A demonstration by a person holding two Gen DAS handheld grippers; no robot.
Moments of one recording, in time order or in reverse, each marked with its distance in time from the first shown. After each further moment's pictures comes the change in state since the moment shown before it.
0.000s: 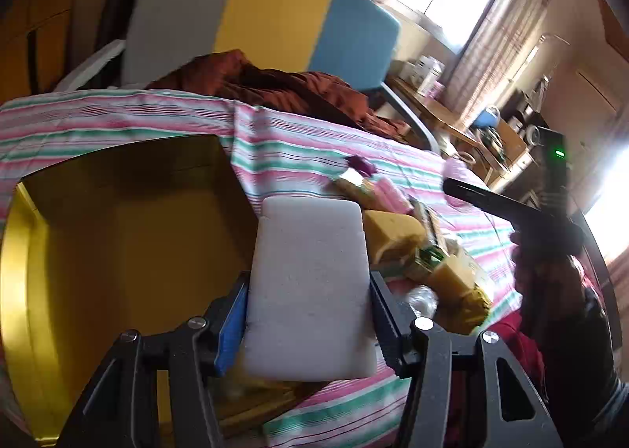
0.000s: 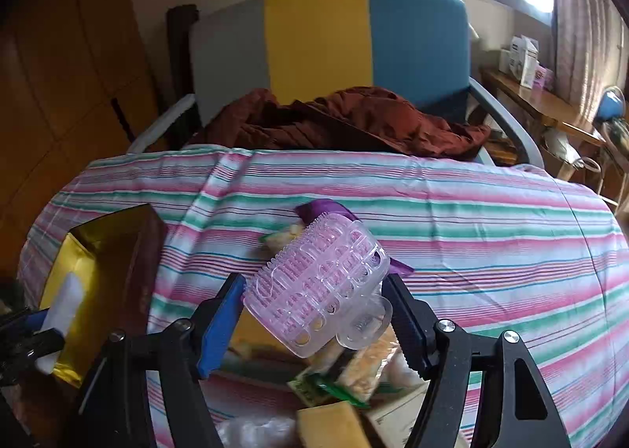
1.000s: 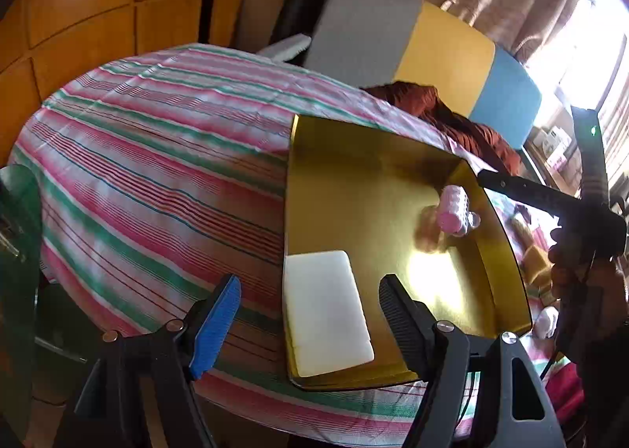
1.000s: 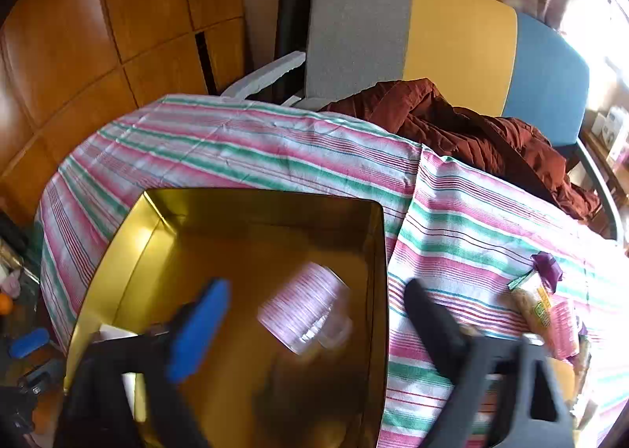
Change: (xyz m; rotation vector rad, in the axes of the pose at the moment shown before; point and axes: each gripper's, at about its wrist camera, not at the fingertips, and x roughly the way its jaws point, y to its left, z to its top) left arm -0.104 0.166 -0.086 -0.300 -0.115 0.394; right arm 0.090 0.253 0.004 -0.230 0.076 0.117
